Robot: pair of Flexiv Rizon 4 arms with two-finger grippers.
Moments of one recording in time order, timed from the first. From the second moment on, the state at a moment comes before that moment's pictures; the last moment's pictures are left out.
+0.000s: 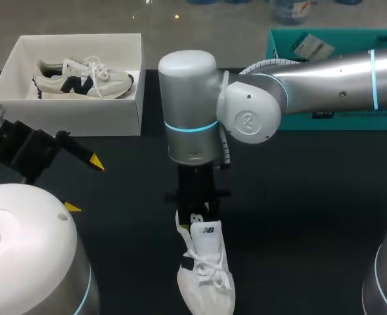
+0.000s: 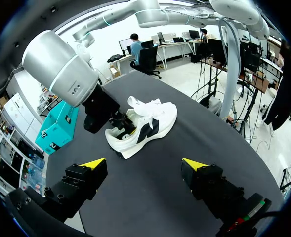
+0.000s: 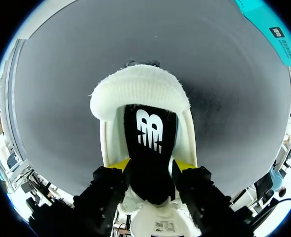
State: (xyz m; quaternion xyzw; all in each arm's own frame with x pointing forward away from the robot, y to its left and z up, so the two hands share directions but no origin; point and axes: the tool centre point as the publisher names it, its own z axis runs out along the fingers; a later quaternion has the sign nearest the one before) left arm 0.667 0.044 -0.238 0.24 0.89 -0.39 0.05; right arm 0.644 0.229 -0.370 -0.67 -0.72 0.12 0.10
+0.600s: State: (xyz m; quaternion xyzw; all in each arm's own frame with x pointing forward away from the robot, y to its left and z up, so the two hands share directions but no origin) left arm 0.667 0.044 -0.238 0.24 0.89 -0.39 0.05; right arm 0.646 0.233 -0.372 -0.67 -0.73 0.12 0.10
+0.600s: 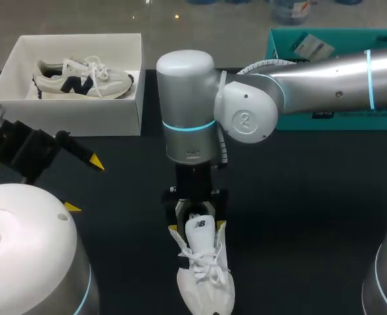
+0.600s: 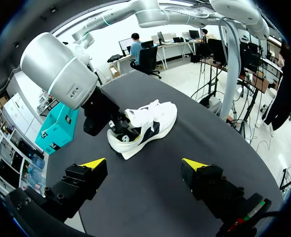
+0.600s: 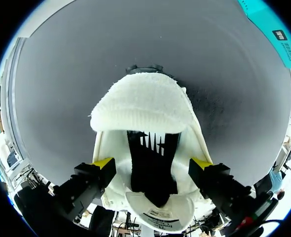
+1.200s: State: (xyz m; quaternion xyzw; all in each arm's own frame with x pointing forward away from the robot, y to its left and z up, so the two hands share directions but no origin) left arm 0.667 0.044 -0.238 0.24 0.89 -0.39 0.05; right arm 0.659 0.239 -0.358 -0.67 -0.73 0.12 0.06
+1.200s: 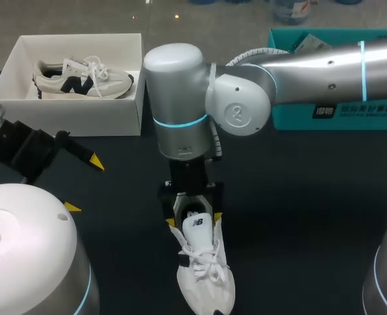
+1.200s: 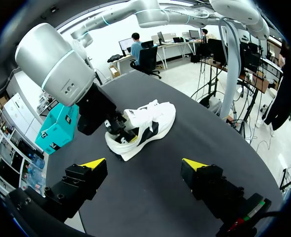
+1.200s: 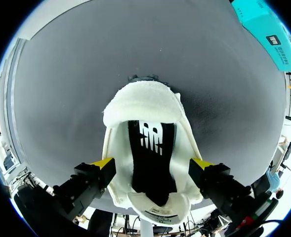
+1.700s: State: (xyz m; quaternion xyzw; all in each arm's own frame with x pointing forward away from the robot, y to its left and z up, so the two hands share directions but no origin) left arm 0.667 0.044 -0.238 0.24 0.89 -0.39 0.05; right arm 0.671 0.231 -0.302 -0.70 -0.71 0.10 0.00
